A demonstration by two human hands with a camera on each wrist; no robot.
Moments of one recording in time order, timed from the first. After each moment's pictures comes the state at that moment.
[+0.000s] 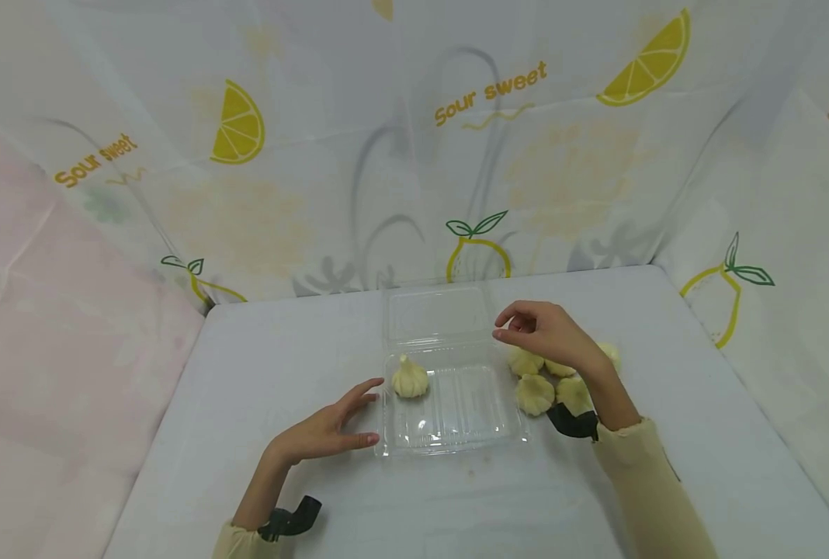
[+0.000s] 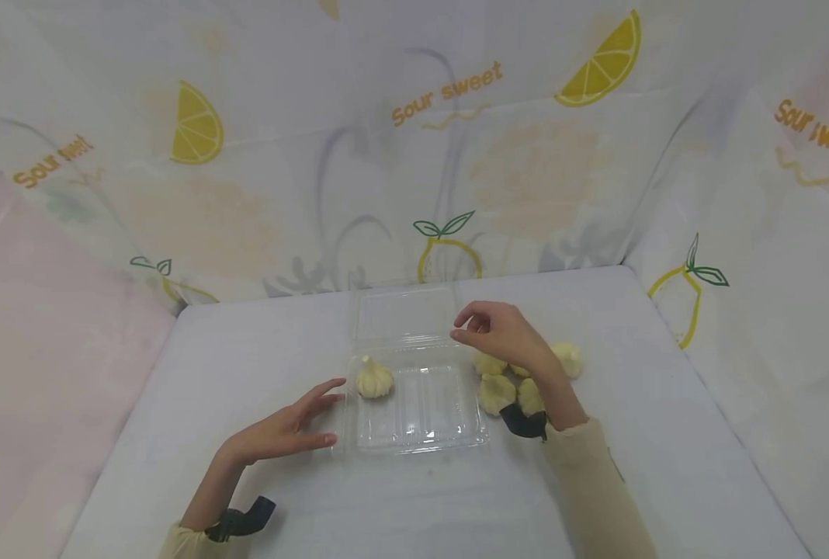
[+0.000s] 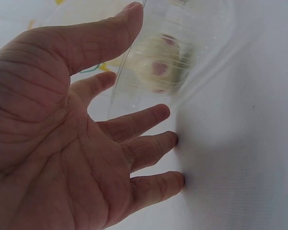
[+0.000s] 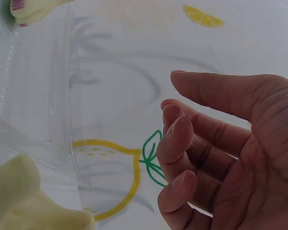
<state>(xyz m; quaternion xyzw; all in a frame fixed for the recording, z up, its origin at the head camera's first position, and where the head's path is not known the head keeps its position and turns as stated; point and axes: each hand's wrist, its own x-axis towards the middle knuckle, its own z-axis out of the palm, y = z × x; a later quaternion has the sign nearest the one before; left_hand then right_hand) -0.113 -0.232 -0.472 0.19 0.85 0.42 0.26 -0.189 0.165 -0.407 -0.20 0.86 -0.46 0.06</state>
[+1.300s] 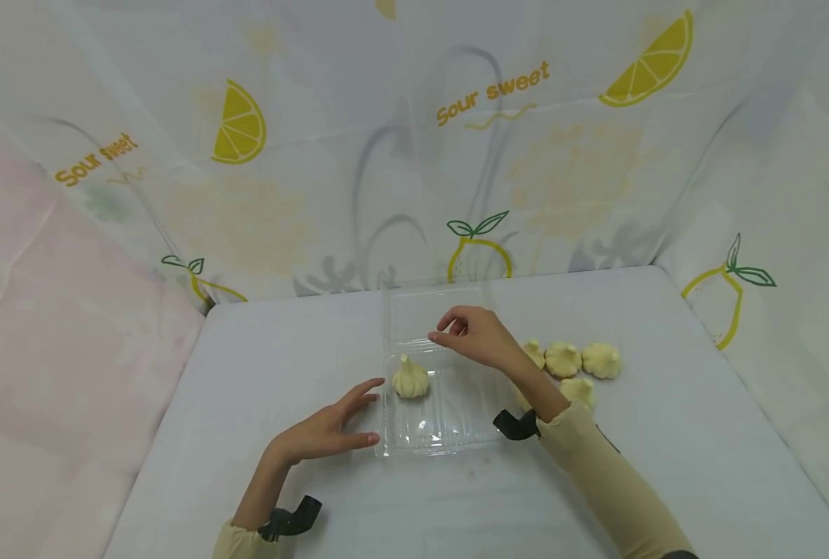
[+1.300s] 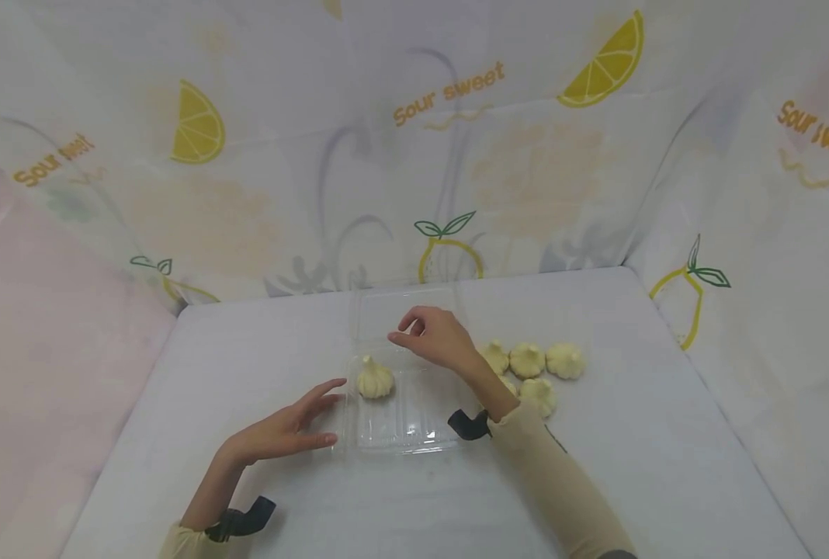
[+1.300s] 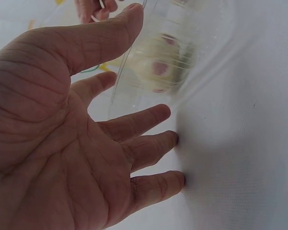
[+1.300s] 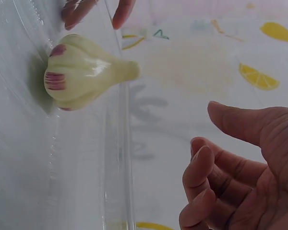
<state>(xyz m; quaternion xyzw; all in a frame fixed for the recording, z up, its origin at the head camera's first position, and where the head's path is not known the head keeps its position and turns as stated) -0.113 -0.232 -0.472 0.18 0.85 0.42 0.28 -0.201 0.075 -0.426 -0.18 0.86 -0.47 0.07</state>
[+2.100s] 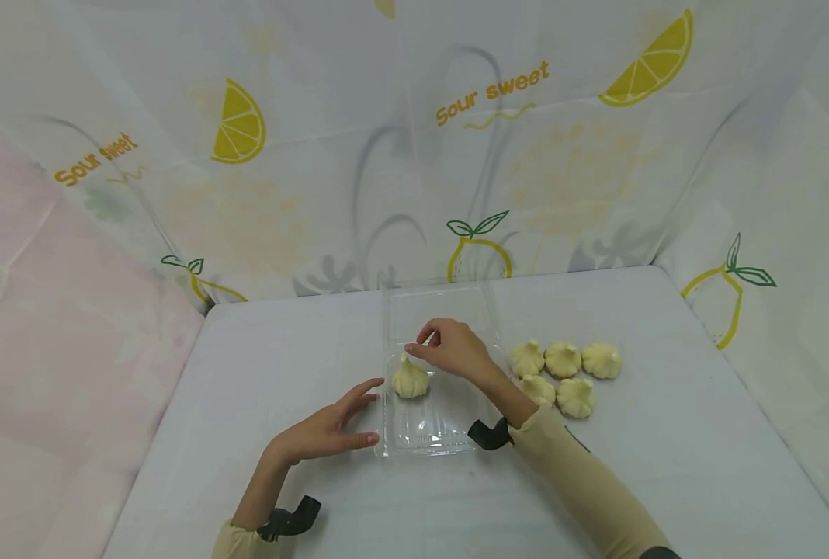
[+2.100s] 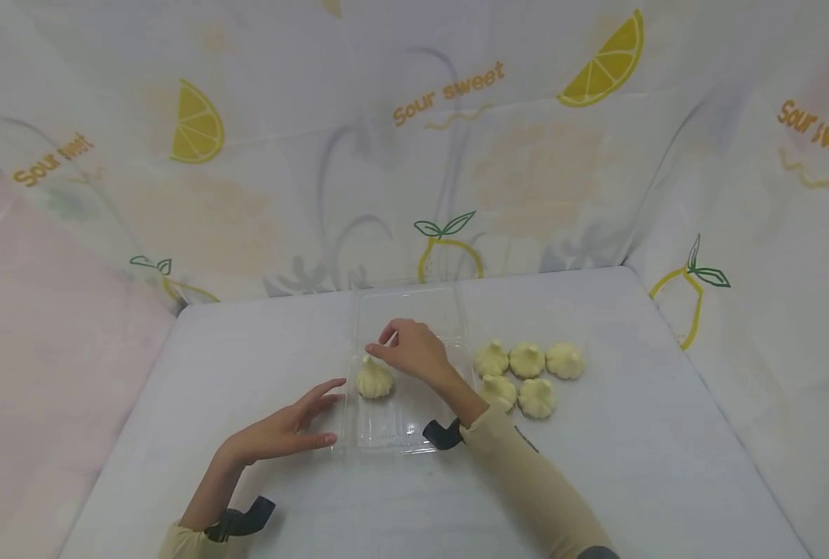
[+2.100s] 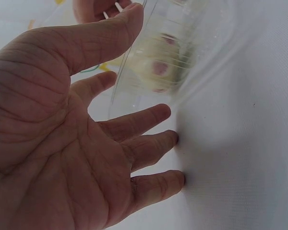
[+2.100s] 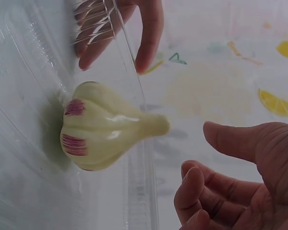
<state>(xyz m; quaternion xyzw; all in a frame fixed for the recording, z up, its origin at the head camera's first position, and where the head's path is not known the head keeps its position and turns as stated) -0.113 -0.232 -0.471 0.18 0.84 0.43 0.28 -0.193 0.034 -0.434 -0.13 0.90 -0.42 0.09</state>
